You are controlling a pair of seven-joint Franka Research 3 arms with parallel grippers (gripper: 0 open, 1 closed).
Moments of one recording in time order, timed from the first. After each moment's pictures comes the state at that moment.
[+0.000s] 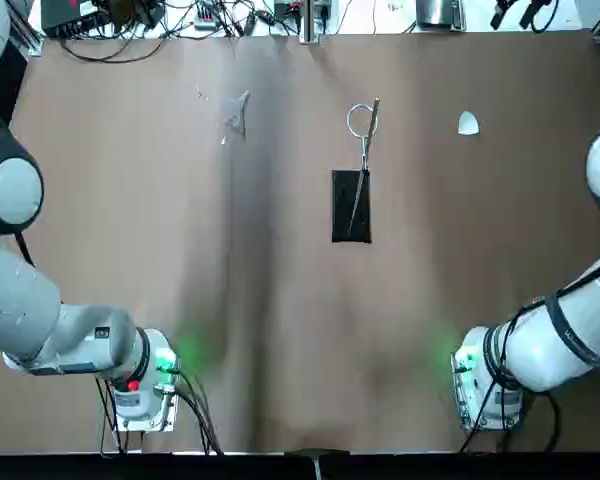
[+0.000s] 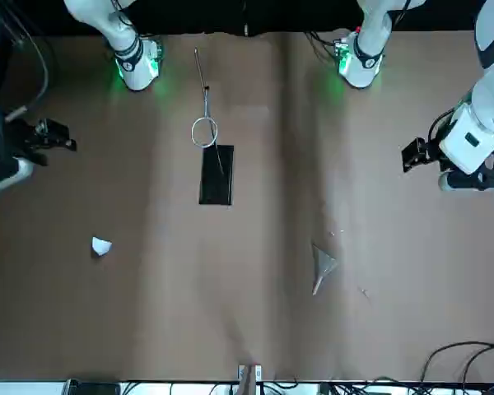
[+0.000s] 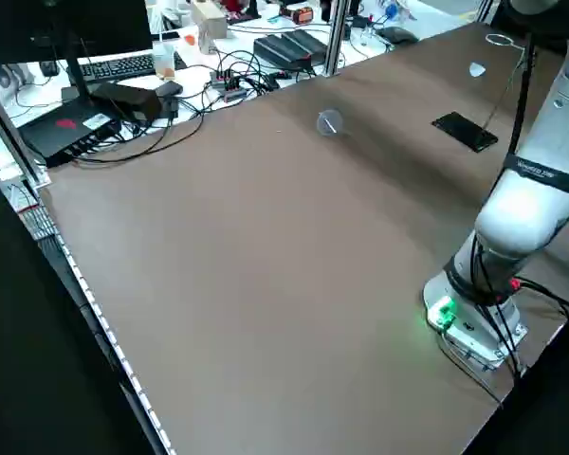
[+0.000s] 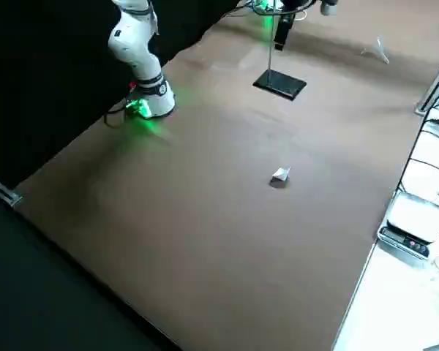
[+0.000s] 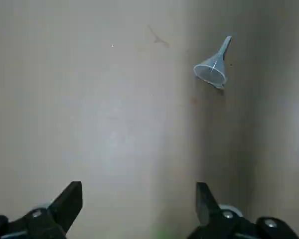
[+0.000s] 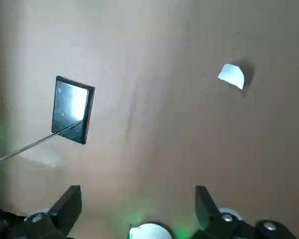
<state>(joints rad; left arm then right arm) 0.01 0.13 -0.19 -1.47 0.05 1.54 -0.17 0.35 0.17 -0.42 -1.39 0.24 1.33 -0.29</state>
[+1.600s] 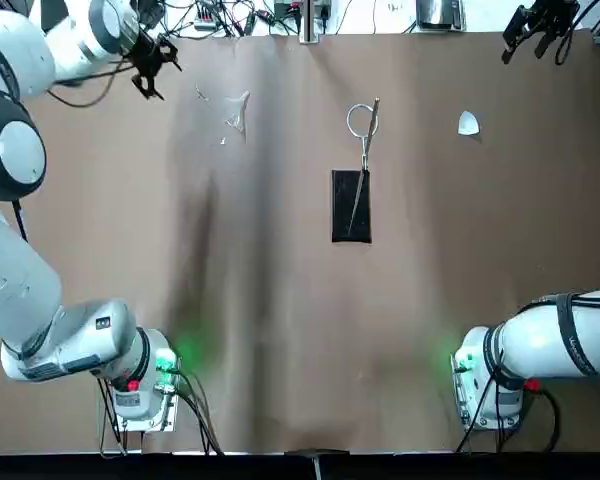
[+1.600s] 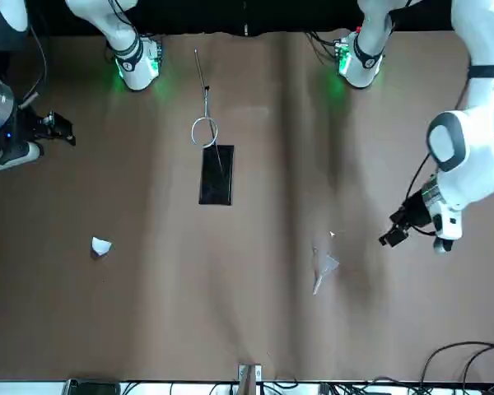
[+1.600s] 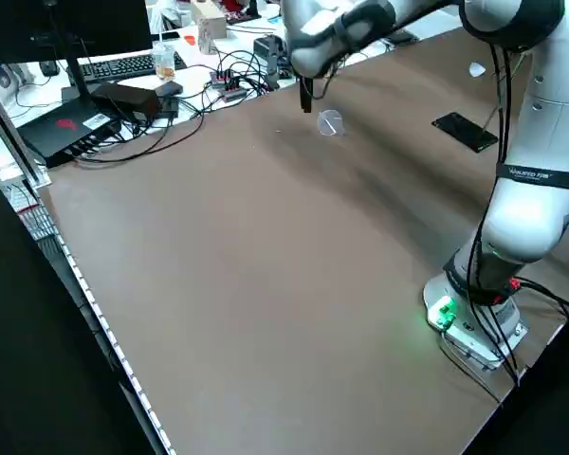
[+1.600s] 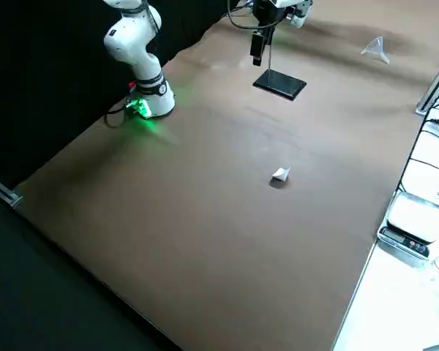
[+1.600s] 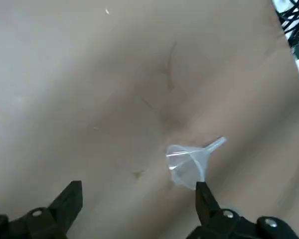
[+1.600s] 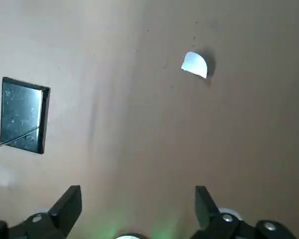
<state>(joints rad) 0.16 0.28 -0.20 -1.96 -0.40 2.34 -0.56 0.17 -0.07 -0.17 -1.78 0.03 1.60 -0.22</state>
